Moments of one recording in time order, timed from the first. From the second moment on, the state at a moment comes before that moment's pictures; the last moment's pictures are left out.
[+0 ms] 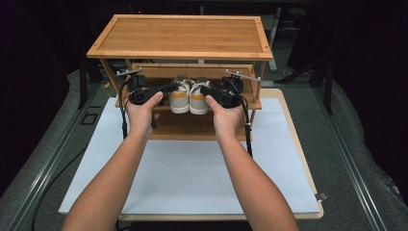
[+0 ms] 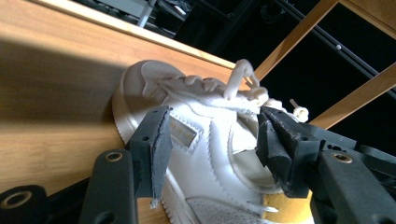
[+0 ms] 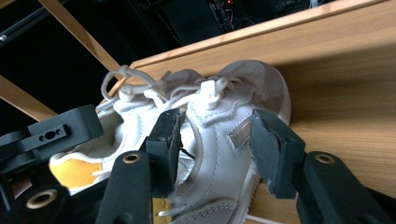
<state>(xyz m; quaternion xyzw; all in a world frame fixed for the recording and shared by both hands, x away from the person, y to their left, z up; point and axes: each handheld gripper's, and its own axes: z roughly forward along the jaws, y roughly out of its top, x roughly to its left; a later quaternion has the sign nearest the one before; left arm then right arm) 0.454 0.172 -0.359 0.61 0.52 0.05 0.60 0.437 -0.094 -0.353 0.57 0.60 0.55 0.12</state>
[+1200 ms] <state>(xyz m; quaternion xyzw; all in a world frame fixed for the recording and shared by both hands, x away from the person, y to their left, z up) 0.412 0.194 -0.344 0.63 0.48 0.06 0.61 0.396 -0.105 -0.328 0.53 0.62 0.56 0.15</state>
